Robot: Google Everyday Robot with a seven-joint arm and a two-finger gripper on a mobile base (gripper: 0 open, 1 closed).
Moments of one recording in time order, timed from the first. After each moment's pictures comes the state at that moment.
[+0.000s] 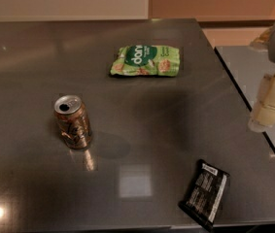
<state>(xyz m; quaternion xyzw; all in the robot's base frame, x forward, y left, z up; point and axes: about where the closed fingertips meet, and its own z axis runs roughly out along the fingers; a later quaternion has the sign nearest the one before) 0.438 -0.217 0.976 -0.60 0.78 -0.03 0.16</state>
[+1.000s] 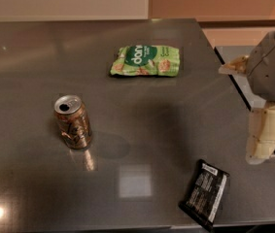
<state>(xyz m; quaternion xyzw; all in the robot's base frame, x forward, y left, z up) 0.403 -0.182 0.945 -0.71 0.69 -0.02 0.14</state>
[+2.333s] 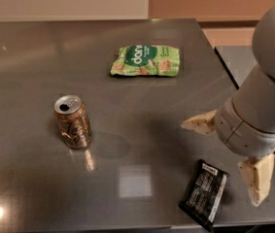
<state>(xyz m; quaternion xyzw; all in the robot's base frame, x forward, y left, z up) 0.353 -0.157 0.864 -0.88 0.47 -0.01 0.07</state>
